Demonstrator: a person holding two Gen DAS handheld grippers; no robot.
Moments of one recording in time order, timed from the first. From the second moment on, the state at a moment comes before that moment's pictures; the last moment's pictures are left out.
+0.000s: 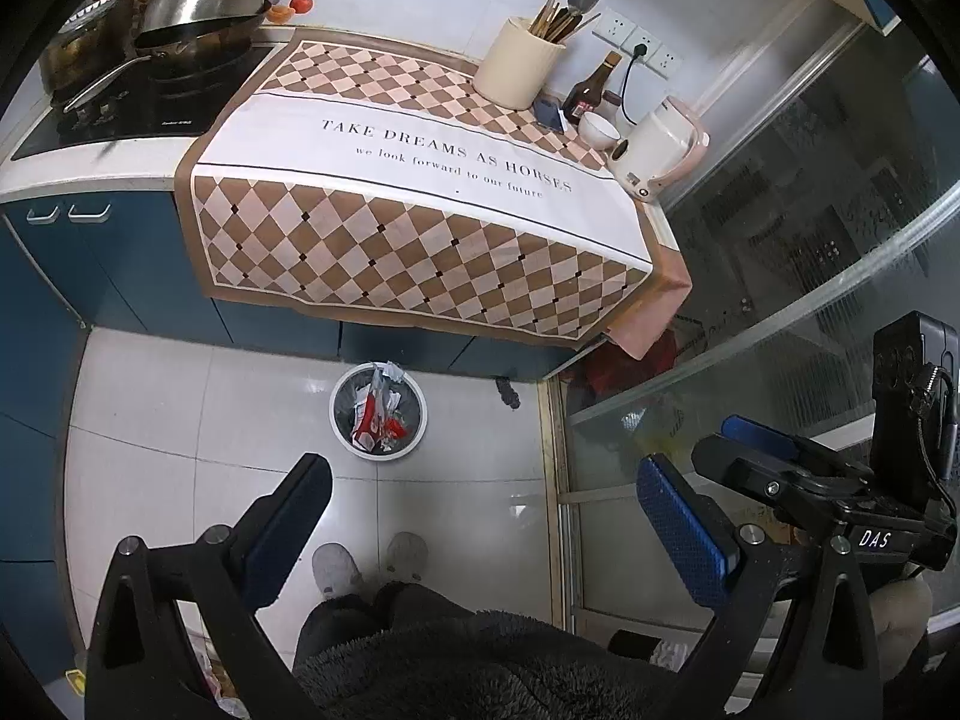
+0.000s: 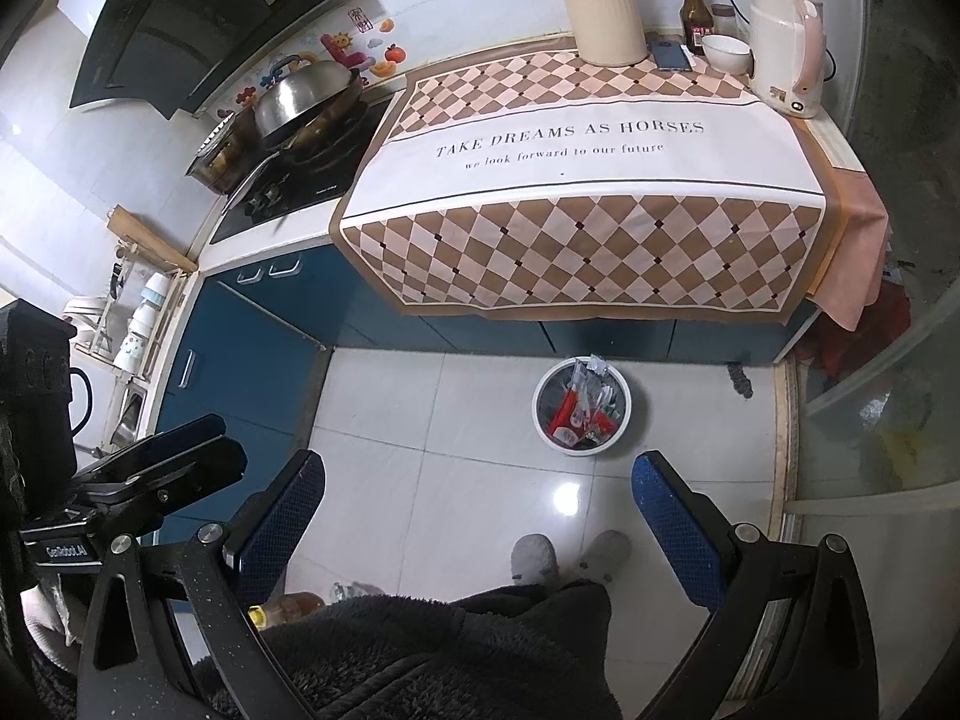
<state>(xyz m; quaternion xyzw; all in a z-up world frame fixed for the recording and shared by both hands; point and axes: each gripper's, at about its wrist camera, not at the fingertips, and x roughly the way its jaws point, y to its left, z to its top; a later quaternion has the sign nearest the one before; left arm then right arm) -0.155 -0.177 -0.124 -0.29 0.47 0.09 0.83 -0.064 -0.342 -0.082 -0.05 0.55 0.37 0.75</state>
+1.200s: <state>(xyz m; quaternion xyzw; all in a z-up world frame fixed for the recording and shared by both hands) -0.143 -0.183 -0.126 -0.28 0.48 0.08 0.83 -0.067 -0.338 -0.095 -0.04 0.56 0.36 0.74</state>
